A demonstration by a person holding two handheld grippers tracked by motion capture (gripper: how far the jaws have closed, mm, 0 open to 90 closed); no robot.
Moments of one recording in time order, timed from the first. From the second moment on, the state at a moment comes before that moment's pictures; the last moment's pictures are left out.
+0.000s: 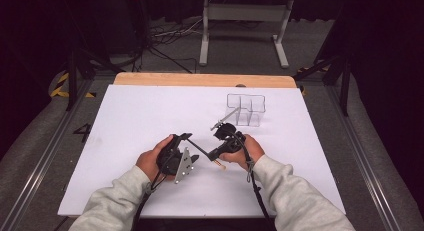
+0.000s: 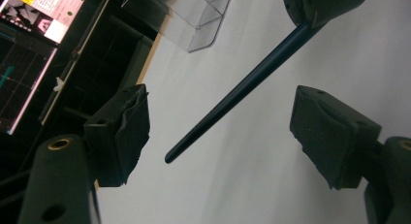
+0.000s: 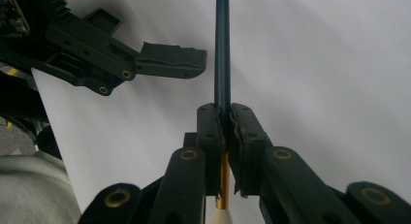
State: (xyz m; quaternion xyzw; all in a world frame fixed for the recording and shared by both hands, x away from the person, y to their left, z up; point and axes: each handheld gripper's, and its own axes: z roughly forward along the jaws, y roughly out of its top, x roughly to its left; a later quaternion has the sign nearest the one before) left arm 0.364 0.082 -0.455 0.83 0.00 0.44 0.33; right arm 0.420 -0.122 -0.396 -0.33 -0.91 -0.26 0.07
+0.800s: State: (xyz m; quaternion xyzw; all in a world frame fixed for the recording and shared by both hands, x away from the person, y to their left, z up) left arm 0.353 0.060 -0.465 0.83 -0.09 0.51 0.21; right arm 0.427 -0.102 -0.393 -0.31 -0.92 -0.24 0.06
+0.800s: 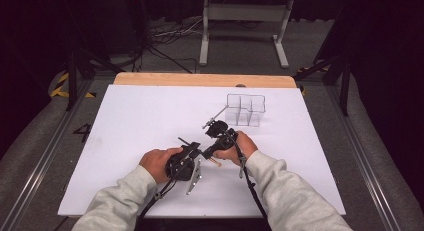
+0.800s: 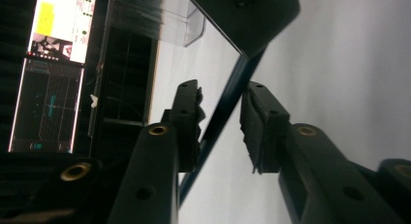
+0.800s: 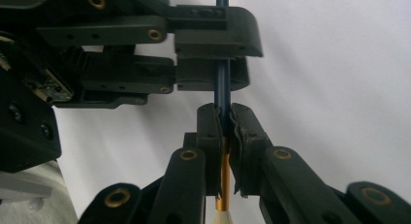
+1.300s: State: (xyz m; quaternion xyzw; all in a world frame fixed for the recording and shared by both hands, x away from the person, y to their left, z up) left arm 0.357 0.063 -0.464 0.86 -0.07 0.45 0.23; right arm 0.425 -0.104 -0.388 -0.32 -0.91 -0.26 0.06
